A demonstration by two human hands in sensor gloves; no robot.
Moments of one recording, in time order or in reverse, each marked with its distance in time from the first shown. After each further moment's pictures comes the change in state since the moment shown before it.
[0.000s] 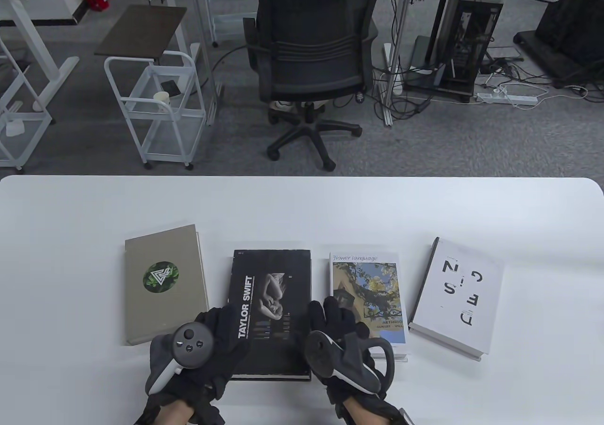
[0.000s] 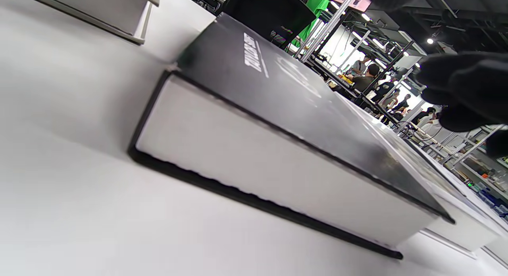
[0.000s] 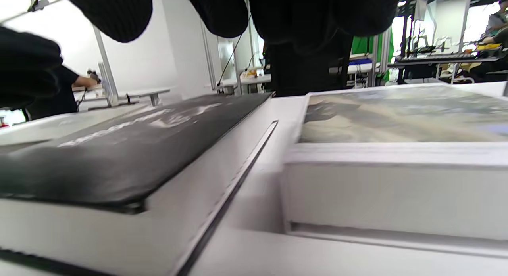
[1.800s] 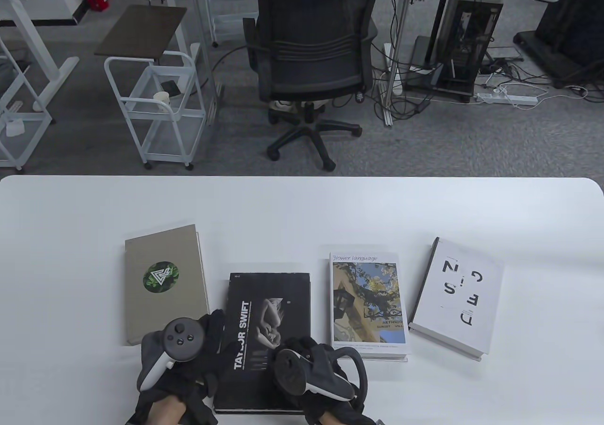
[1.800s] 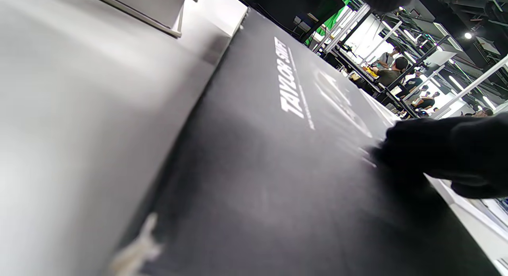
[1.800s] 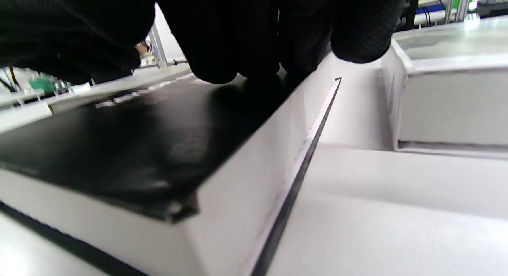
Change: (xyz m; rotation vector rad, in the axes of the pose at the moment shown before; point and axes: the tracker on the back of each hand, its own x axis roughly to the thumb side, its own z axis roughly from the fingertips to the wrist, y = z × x) left_hand -0.016 0.007 0.000 -0.054 0.093 0.053; right_hand 0.028 0.025 0.012 0.115 -0.169 -0.095
